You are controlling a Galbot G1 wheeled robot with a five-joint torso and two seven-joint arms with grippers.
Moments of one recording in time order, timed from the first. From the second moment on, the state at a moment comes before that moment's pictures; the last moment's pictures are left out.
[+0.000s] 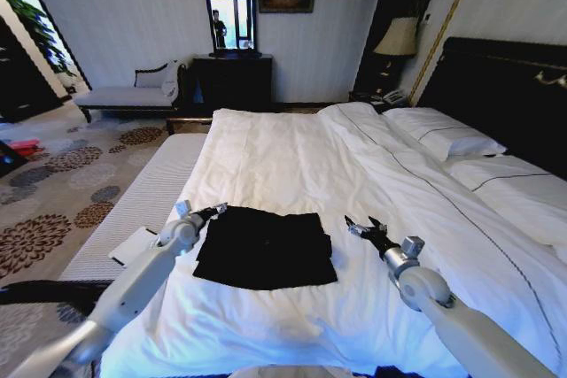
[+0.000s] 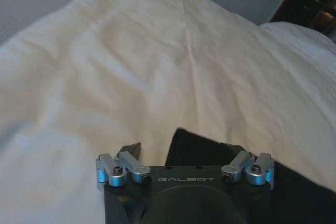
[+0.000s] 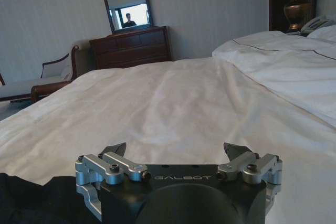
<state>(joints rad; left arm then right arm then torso) 0.71 -0.98 -0.01 -1.41 -1.17 0.33 -0.25 -1.33 0.75 0.41 1.87 0.94 -0.05 0.17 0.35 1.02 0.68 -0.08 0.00</state>
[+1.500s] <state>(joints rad) 0.76 -0.98 -0.05 -1.44 -1.12 0.28 -0.27 -0.88 0.62 0.13 1.77 1.50 -0.42 0.17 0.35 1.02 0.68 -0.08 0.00</state>
